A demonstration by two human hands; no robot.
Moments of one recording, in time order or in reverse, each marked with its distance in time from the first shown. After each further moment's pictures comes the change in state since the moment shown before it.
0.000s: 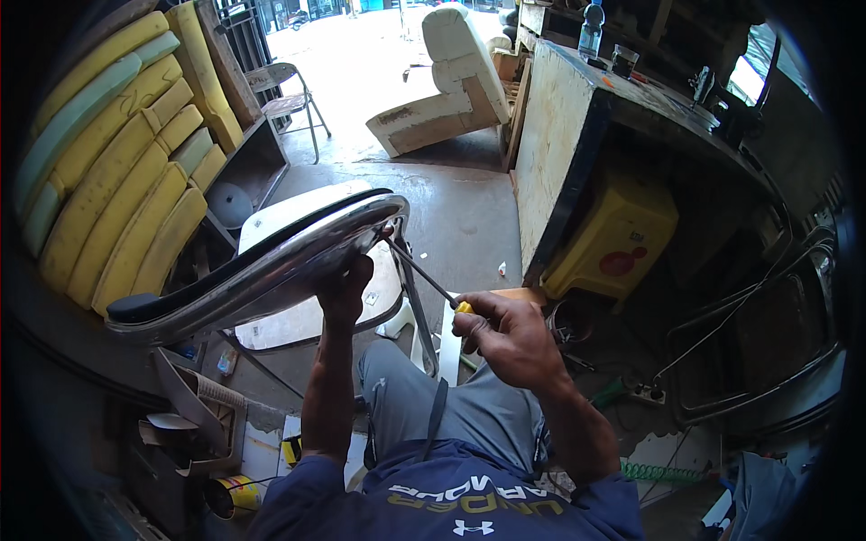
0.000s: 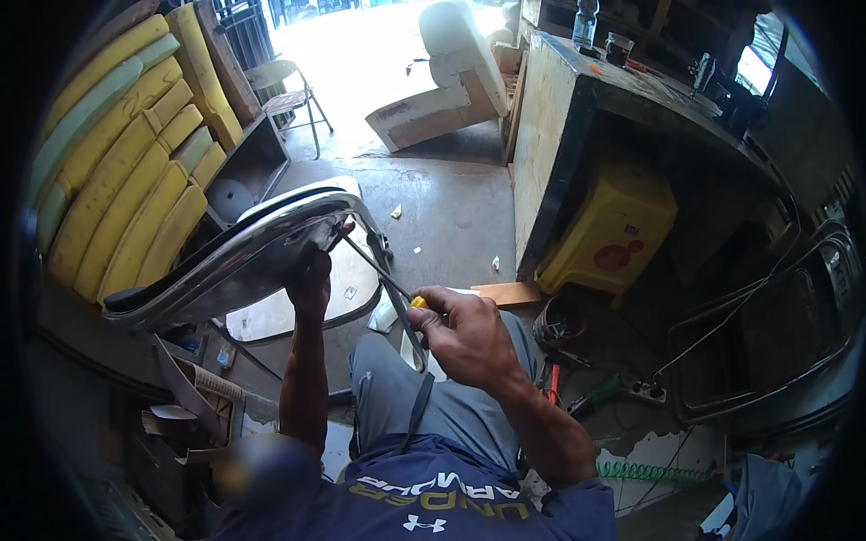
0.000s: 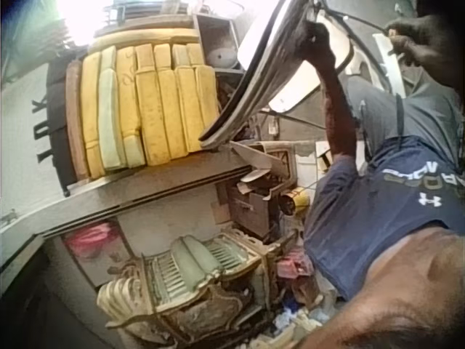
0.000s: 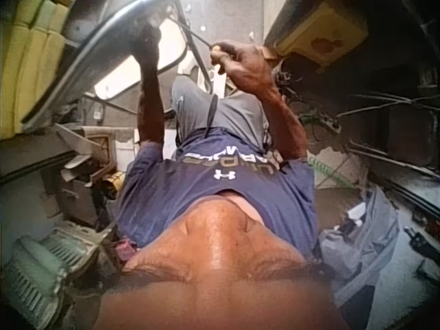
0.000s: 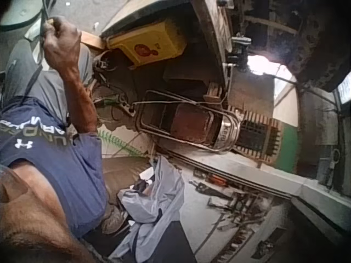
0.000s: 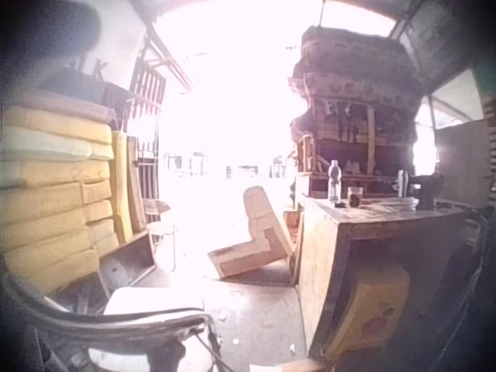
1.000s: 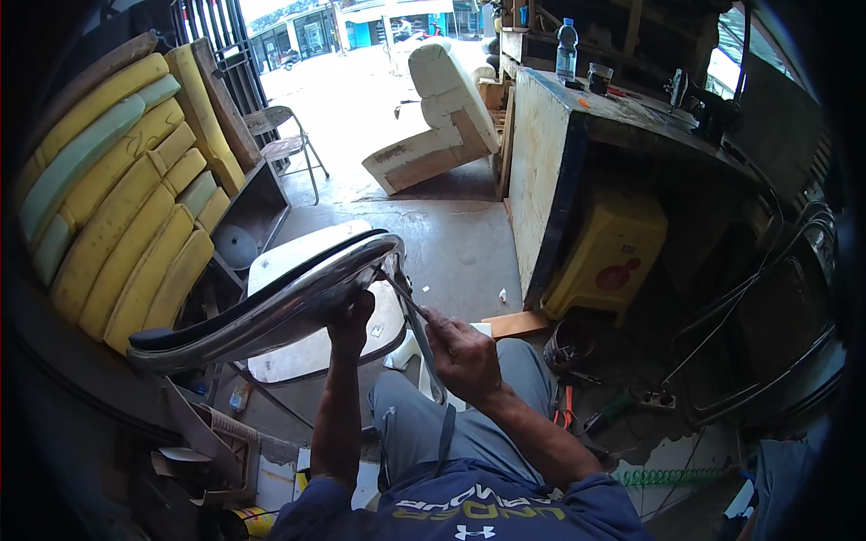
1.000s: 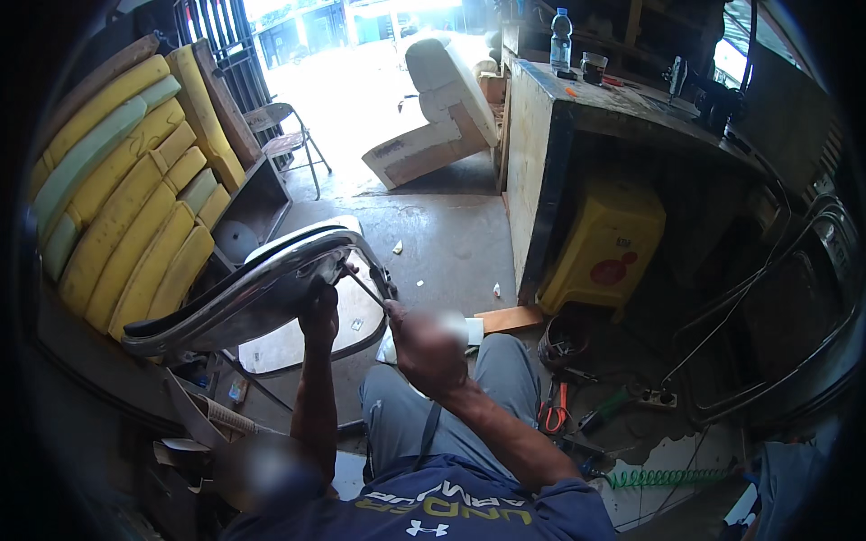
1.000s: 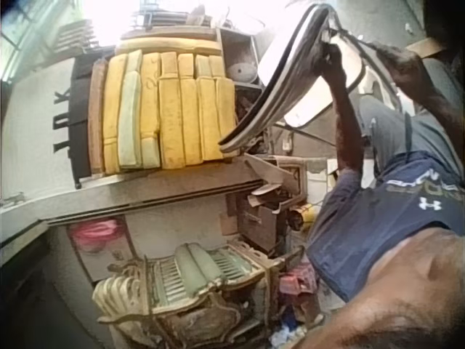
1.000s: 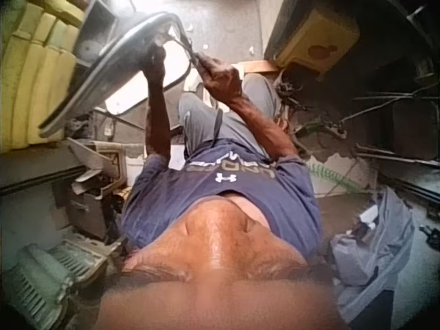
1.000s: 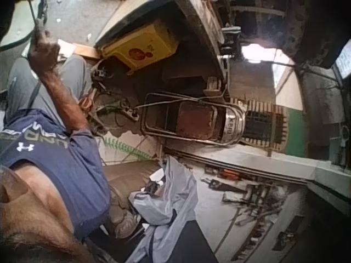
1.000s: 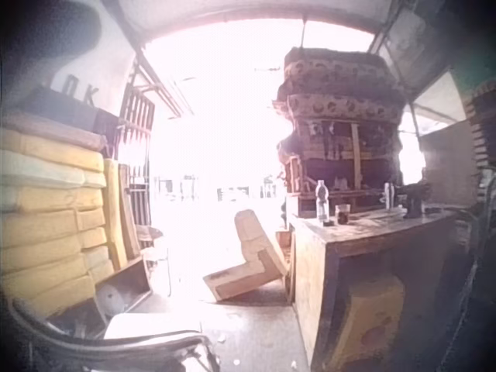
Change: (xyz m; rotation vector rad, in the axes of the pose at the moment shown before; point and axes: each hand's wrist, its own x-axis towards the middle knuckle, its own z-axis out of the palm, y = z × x) left_hand 0.004 0.022 0.012 0.005 -0.035 -0.050; right_hand 0.023 0.051 0.066 -0.345 0.432 -0.446
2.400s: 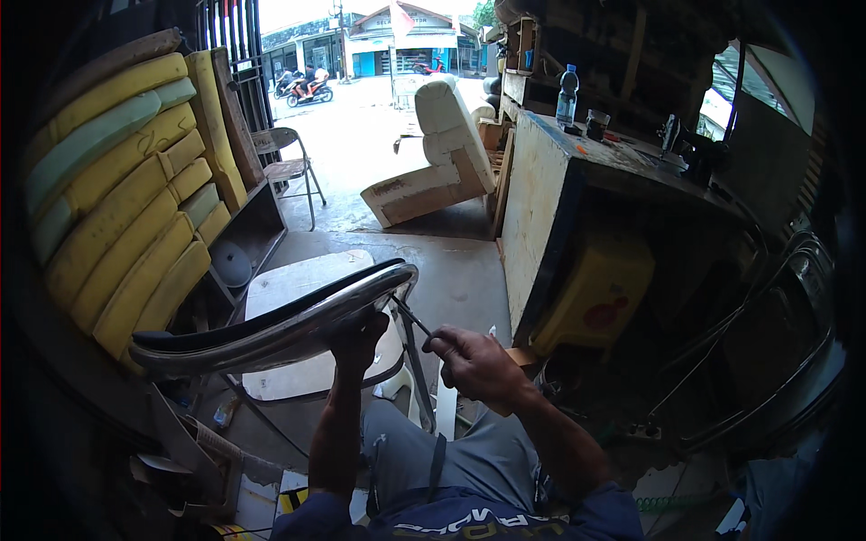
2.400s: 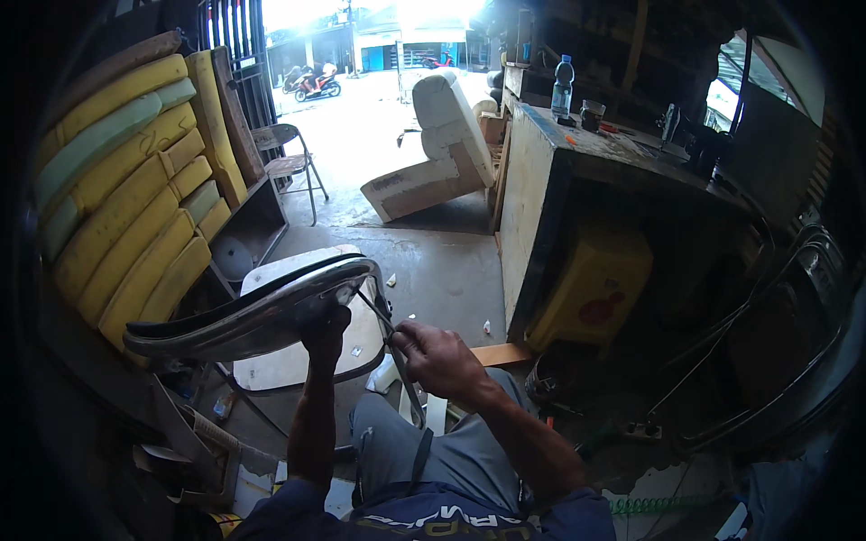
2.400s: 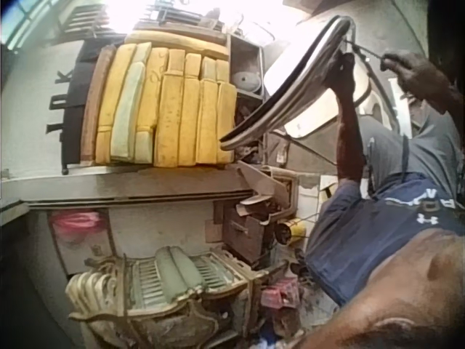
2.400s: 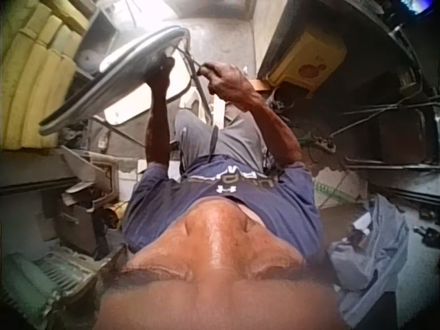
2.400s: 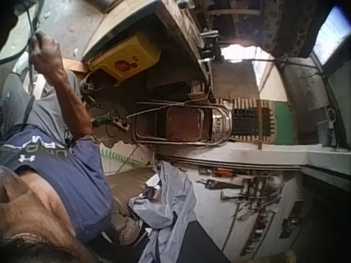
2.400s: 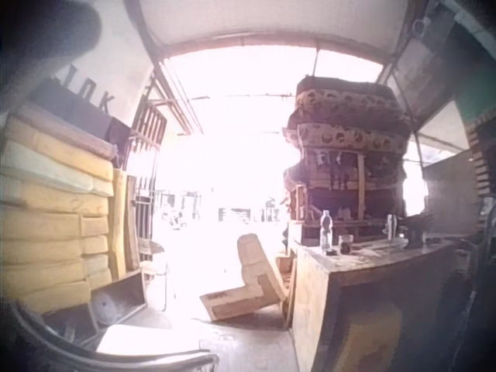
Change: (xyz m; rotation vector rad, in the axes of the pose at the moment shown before) left_hand 0.008 0.016 -0.004 0.258 0.059 -0.024; right_hand 0.065 -0.048 -0.054 0.245 -0.642 0.516
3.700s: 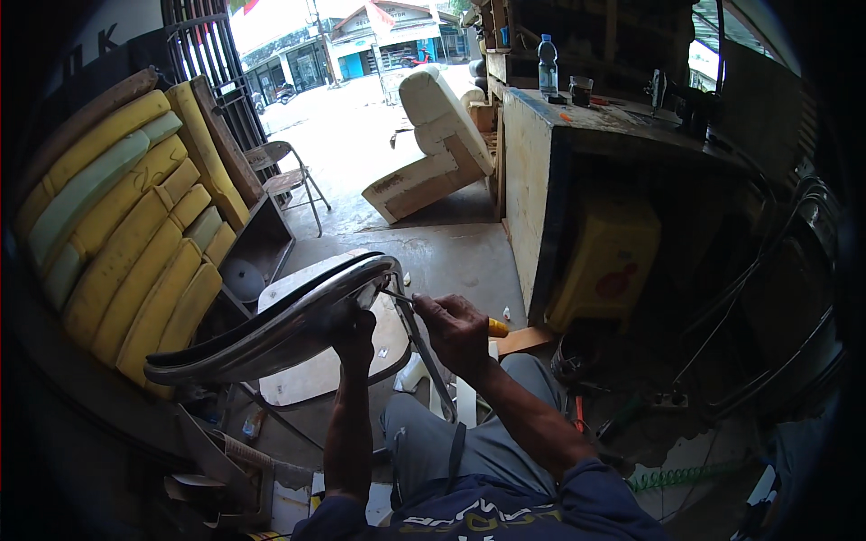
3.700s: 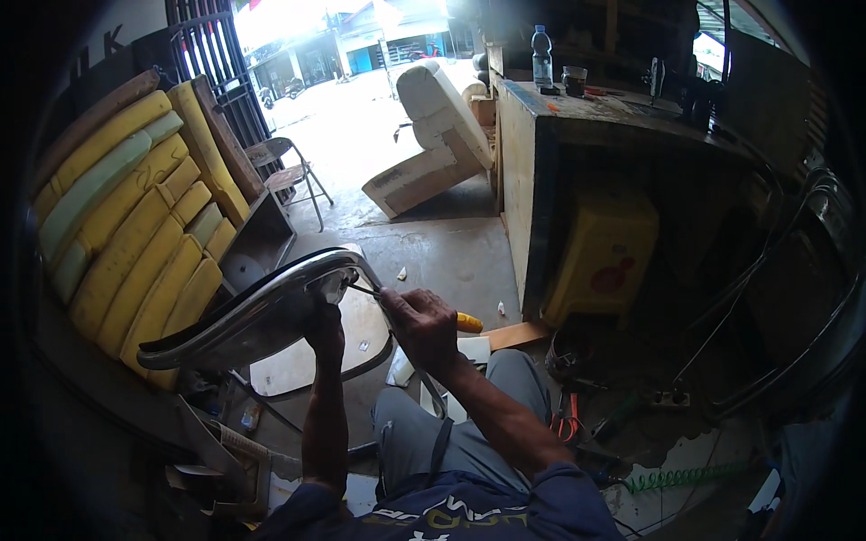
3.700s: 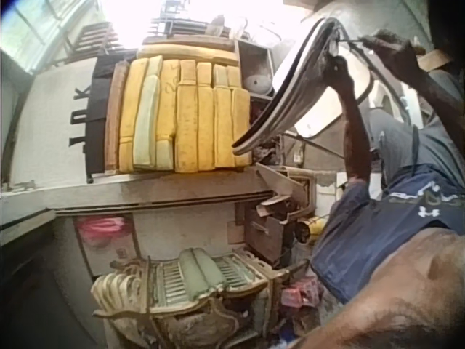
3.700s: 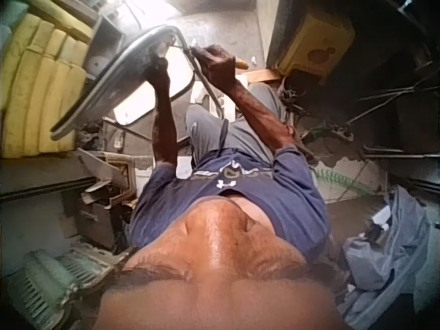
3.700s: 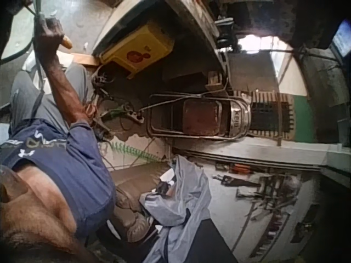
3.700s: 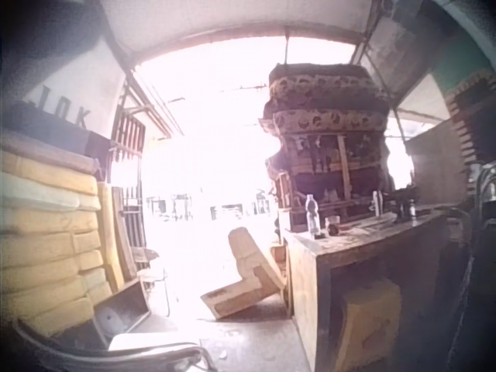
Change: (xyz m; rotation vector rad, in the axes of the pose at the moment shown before) left_hand 0.008 -0.043 0.014 0.343 0.183 0.495; right_hand 0.069 0.083 0.041 -0.423 0.950 -0.908
